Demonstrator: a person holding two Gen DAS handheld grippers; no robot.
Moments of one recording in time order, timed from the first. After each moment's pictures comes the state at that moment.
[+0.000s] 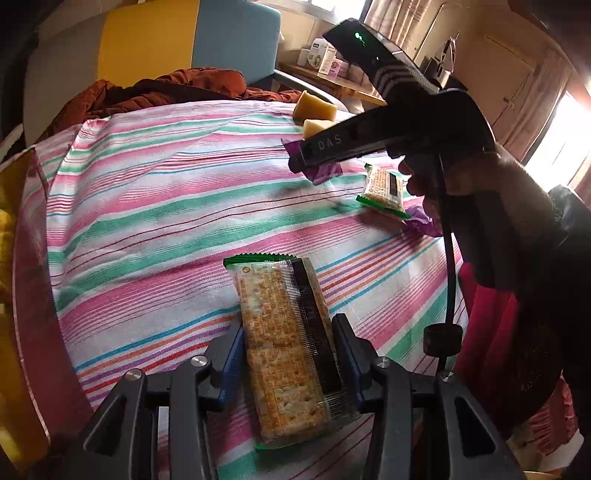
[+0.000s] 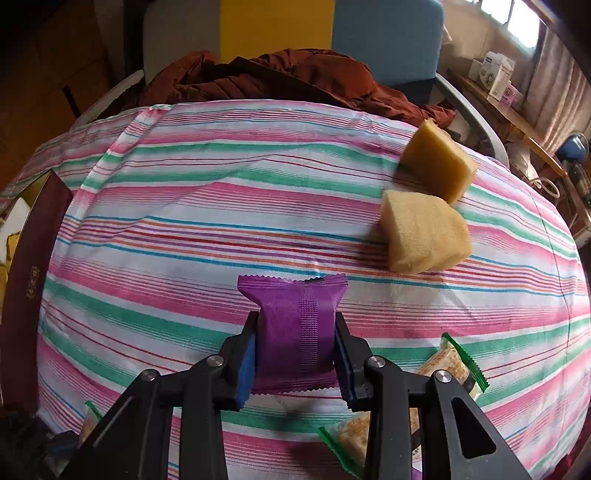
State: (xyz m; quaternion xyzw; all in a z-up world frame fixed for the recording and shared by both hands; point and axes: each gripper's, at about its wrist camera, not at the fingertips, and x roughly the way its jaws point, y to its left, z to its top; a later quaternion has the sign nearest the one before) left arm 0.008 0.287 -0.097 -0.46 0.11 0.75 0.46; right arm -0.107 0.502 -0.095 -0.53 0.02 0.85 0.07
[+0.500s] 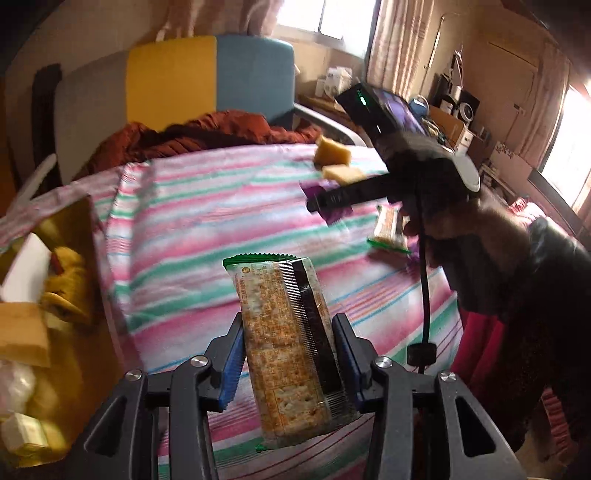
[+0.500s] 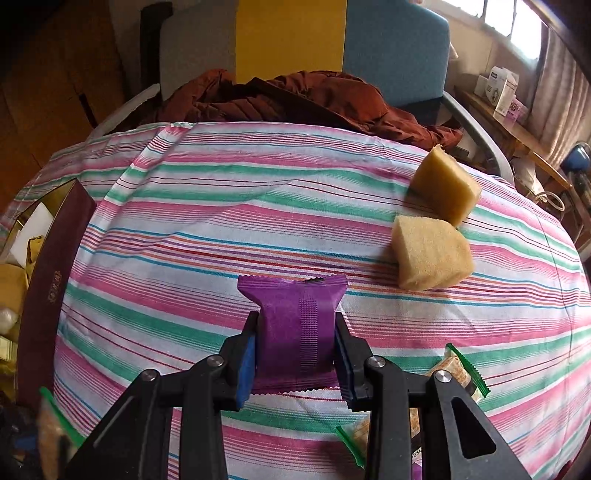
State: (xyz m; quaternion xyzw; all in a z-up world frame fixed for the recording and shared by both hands) left arm 0.016 0.256 -0.042 -0.40 0.11 0.82 0.41; right arm -0.102 0.493 -0.079 -0.50 0.03 0.87 0.05
